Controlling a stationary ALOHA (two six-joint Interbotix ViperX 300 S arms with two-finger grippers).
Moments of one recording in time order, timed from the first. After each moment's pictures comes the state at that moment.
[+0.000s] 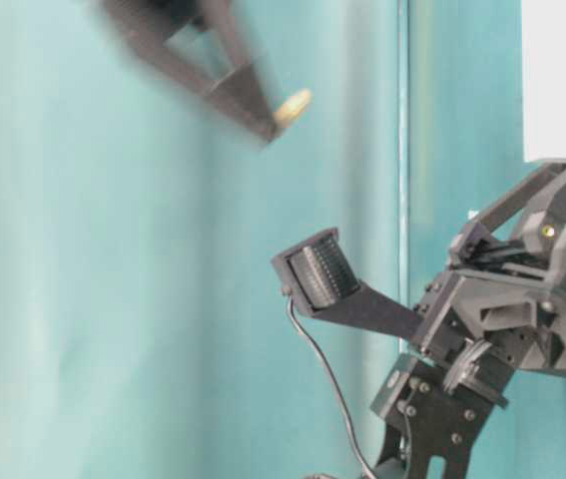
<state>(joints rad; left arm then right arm) 0.02 0.46 0.54 -0.07 -0.52 0.01 0.06 -0.35 0.85 -0.25 -0.03 0.48</state>
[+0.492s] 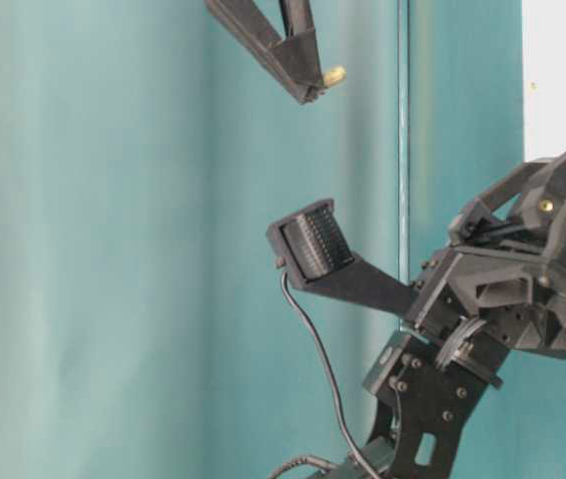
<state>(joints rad) 0.01 0.46 0.50 -0.07 -0.44 0.01 -0.12 -0.33 1.05 -0.27 -0.47 0.47</state>
